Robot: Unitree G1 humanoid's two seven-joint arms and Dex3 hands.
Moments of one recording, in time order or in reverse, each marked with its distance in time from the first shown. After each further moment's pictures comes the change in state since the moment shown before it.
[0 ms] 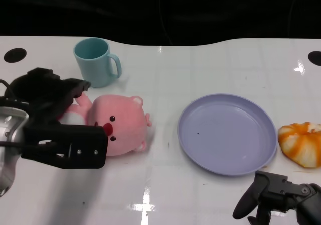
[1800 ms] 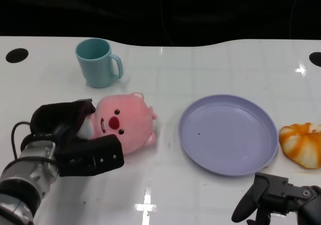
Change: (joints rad) left arm -0.232 -0.293 -0.138 0.996 -0.206 -0.267 0.787; right arm 0.029 -0.001 0.006 -0.067 -0.005 0.034 -0.004
